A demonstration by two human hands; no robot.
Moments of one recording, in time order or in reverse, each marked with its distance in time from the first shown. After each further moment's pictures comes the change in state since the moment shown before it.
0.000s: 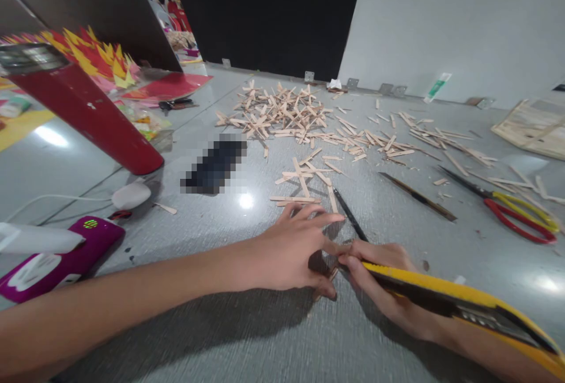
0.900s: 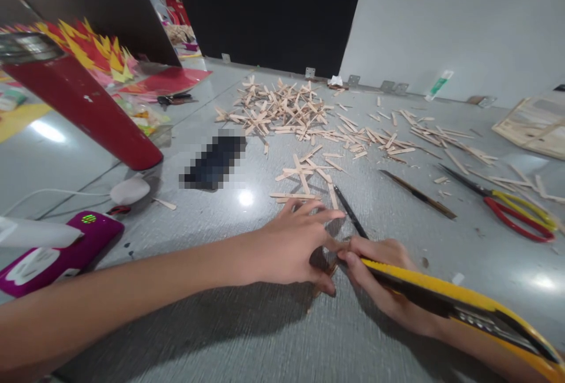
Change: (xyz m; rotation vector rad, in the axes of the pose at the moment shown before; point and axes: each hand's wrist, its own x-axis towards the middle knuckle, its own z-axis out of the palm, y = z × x) left_hand 0.003 -0.002 -0.001 0.015 -0.019 0.019; right_hand 0.004 -0.004 0.000 0.025 -0.063 0.008
